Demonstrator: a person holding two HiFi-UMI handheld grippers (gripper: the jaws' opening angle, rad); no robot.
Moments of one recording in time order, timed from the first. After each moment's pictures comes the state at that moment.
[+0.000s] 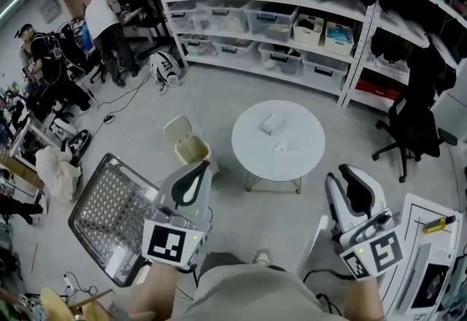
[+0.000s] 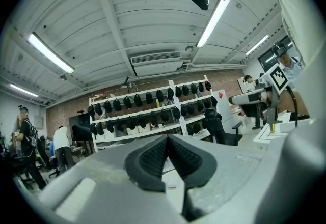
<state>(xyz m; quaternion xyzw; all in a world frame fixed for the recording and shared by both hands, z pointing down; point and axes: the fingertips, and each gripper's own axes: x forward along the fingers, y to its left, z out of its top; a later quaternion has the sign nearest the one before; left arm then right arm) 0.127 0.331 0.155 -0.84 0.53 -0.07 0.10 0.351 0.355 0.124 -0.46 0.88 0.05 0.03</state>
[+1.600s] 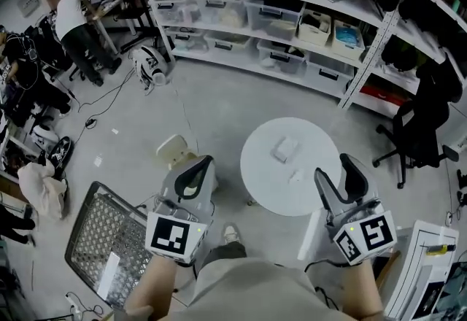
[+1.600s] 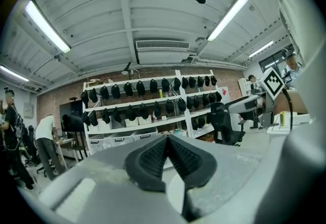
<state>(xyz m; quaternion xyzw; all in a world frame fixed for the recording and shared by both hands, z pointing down) 0.024 0.099 0.195 -0.86 0.50 -0.08 0.04 0.250 0.112 0.181 -0.51 0.86 -0.01 -0.05</state>
